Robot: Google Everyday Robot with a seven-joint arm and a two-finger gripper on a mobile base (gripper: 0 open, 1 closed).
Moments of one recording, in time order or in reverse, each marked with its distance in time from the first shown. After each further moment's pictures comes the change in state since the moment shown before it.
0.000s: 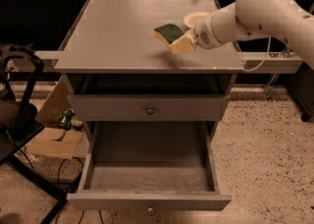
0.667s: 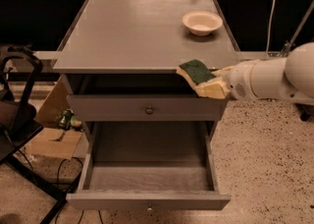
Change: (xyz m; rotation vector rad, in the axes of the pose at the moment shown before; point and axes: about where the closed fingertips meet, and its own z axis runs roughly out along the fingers) arm 0.115 0.049 -0.072 0.011 -0.024 0.045
